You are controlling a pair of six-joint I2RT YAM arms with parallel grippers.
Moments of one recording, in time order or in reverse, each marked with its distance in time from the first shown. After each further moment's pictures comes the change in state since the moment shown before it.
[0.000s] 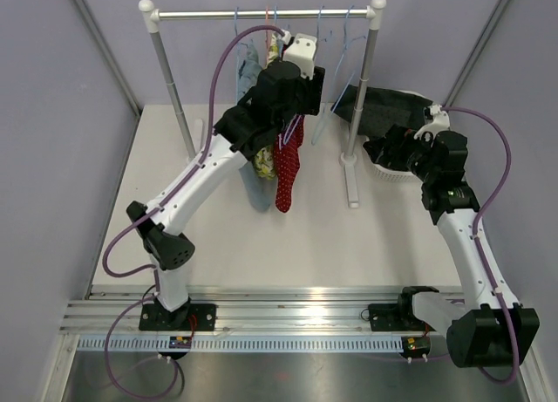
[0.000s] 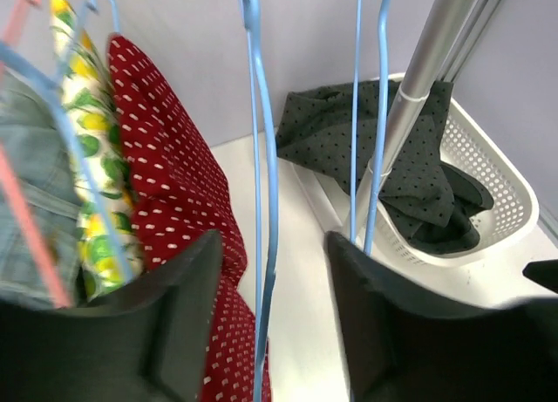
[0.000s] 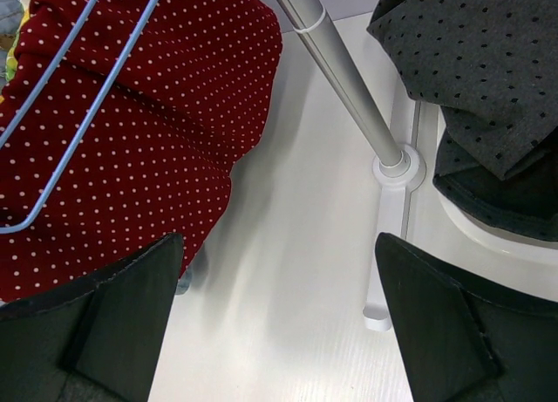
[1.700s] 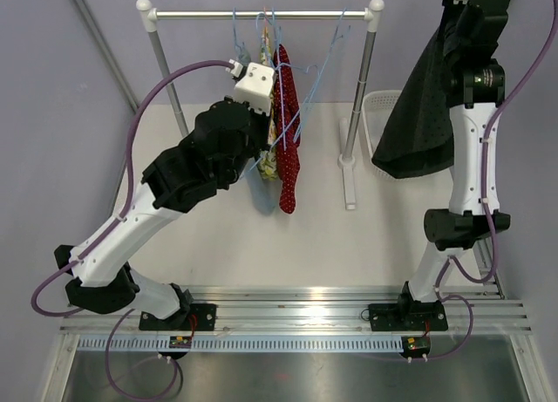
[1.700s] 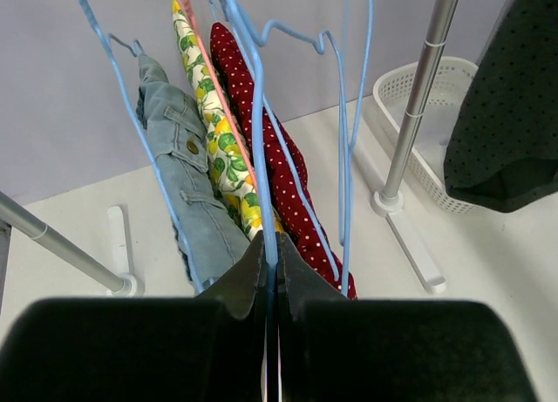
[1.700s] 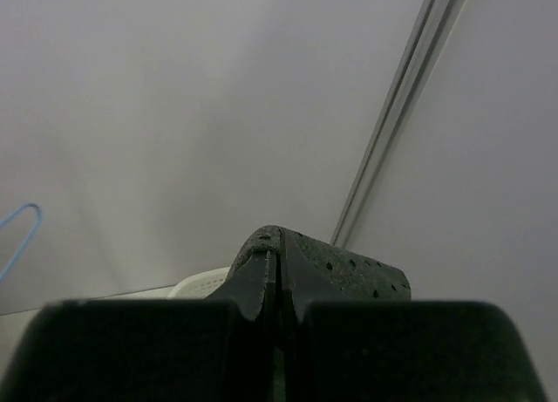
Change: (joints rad) left arm -0.198 -0.475 -0.293 -0.155 -0.291 0.069; right arm 0.032 0.767 1.526 -0.418 0.687 -0.583
